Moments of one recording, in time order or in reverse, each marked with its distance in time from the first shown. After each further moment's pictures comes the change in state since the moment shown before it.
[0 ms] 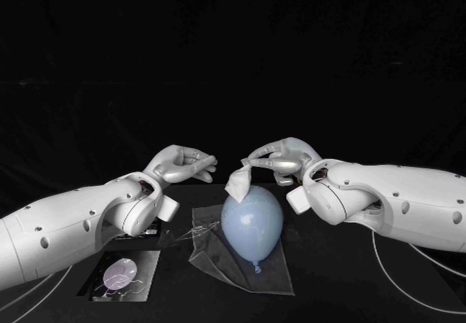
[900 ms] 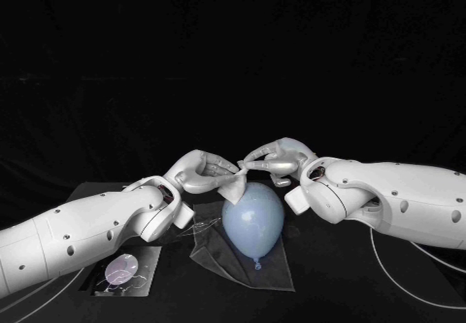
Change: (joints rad) left arm -0.021 0.069 -0.037 0.007 -0.196 -0.019 0.065; left_hand 0.019 -0.071 0.129 -0.299 -0.004 -0.037 0.047 -0.093 -0.045 0.034 0.044 -0.130 -0.043 0.000 0.061 -0.381 -0.263 -0.013 -0.176 0.064 -0.118 -0.069; right arm 0.000 0.013 -0.002 0.005 -0.027 0.048 -0.040; right_hand 0.023 0.002 -0.022 0.011 0.006 0.007 0.006 -0.013 0.000 0.004 0.003 0.002 0.000 0.004 0.004 0.000 0.000 0.001 0.005 0.005 0.010 0.000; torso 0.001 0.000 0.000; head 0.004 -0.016
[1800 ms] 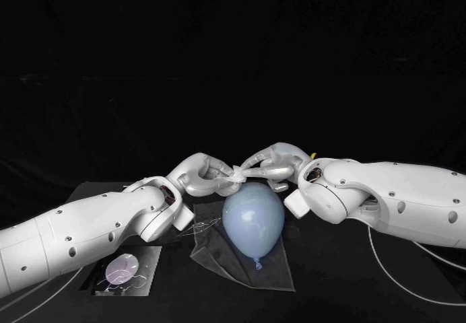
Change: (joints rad) left arm 0.000 0.002 0.000 -0.002 -0.058 0.027 -0.047; left_hand 0.133 0.133 0.068 -0.025 -0.001 0.095 -0.035 0.058 0.029 0.086 -0.031 0.028 -0.002 0.049 -0.034 0.024 -0.018 0.000 0.071 -0.053 0.039 0.036; right arm 0.001 0.012 0.000 -0.008 -0.035 0.082 -0.052; right_hand 0.042 0.008 -0.052 0.027 0.001 0.003 0.005 -0.017 0.000 -0.003 0.004 0.000 0.000 0.000 0.000 0.000 0.000 0.001 0.001 -0.001 0.000 0.000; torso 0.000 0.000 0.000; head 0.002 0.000
